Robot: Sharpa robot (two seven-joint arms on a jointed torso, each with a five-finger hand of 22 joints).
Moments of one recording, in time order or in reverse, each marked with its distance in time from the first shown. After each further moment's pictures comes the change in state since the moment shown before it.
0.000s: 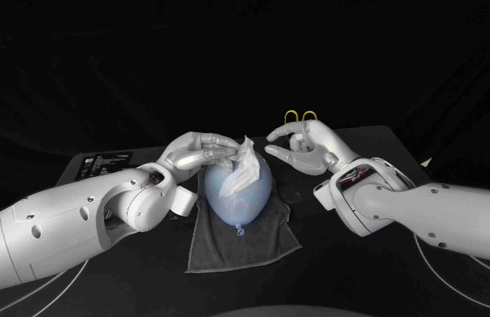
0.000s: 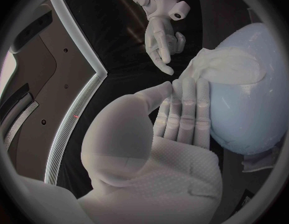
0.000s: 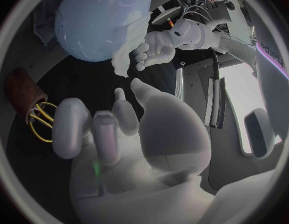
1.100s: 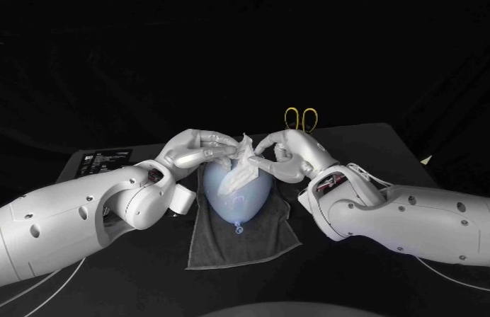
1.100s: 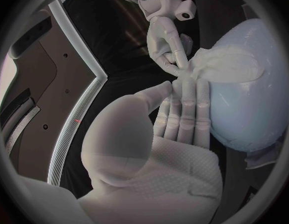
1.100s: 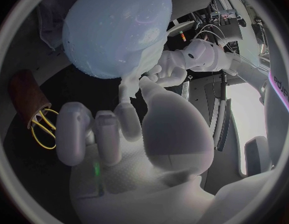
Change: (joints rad) left arm 0.000 -0.005 0.000 0.001 -0.048 -0.001 0.002; left_hand -0.001 -0.001 -0.025 -0.002 0.000 0.000 -0.001 0.004 -0.018 -0.014 0.000 0.026 0.004 0.002 -0.002 0.037 -0.005 0.011 -0.003 0.004 0.028 0.019; right arm -0.042 0.125 0.000 -0.049 -0.321 -0.026 -0.311; right_hand -0.040 -0.050 -0.100 0.106 0.036 0.083 -0.047 0.076 0.009 0.055 -0.041 0.065 0.000 0.002 -0.031 0.000 0.001 -0.003 0.008 -0.030 0.068 0.000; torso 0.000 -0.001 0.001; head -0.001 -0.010
